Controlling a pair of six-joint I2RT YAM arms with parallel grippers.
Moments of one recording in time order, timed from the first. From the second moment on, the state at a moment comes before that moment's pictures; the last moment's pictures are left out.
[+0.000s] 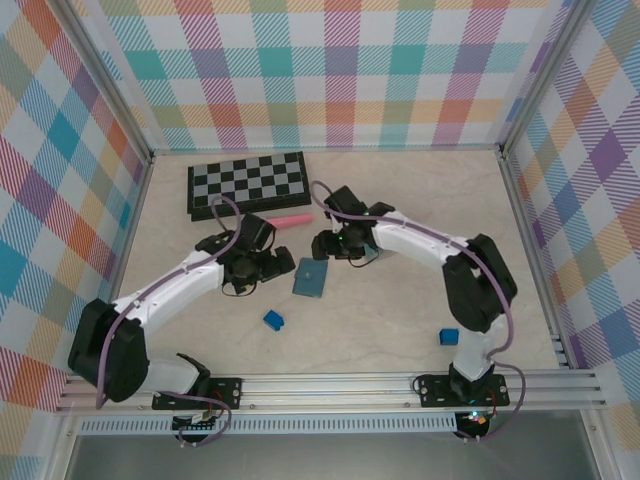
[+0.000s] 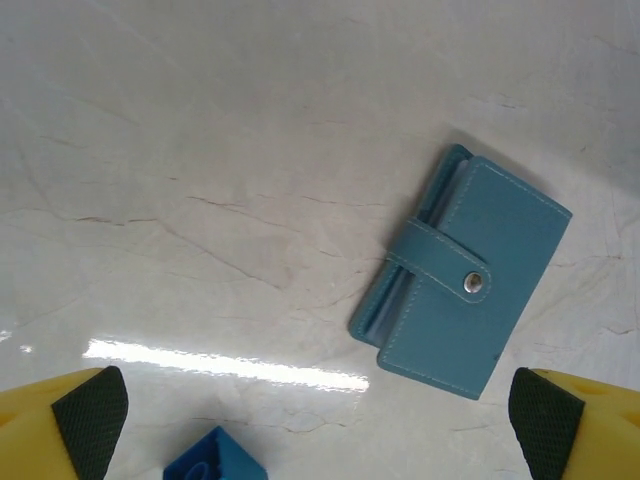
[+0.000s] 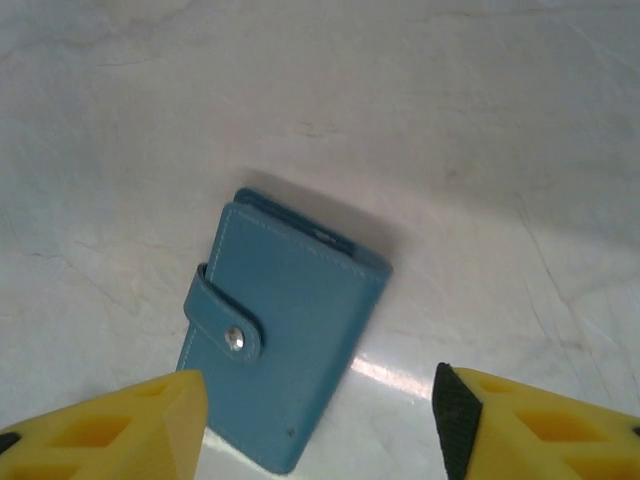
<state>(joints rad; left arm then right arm) -0.52 1.33 0.92 -0.73 0.01 -0.89 0.70 1.88 1.42 -0.68 -0.17 0.53</state>
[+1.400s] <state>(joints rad) -0.48 1.29 0.82 -0.59 0.20 -0.91 0.77 2.21 1.73 -1.07 0.09 0.41</state>
